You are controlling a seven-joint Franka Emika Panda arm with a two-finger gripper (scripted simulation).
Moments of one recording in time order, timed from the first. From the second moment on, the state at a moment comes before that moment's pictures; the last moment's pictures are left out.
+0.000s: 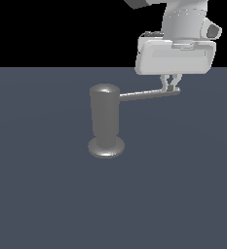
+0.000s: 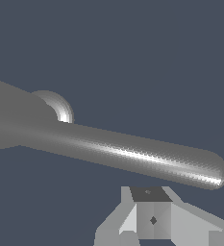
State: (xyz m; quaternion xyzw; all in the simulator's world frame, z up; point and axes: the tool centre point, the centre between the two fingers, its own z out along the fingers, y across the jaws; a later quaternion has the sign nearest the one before) arm -0.035 -0.158 0.234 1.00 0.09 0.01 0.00
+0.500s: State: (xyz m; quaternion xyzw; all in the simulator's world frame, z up) arm -0.017 -0.175 0.235 1.00 0.08 0.01 0.00
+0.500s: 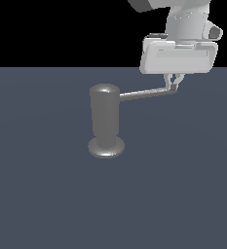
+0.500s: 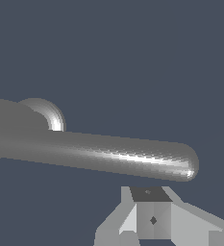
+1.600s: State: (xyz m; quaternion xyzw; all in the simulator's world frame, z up) arm 0.050 -0.163 0.235 1.00 0.08 0.01 0.00
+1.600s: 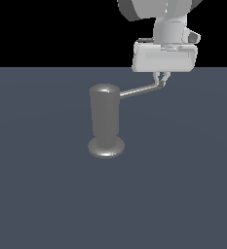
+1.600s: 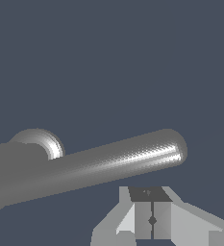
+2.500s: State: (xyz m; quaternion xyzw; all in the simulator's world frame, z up) arm 0.101 -0.145 0.234 1.00 0.08 0.01 0.00
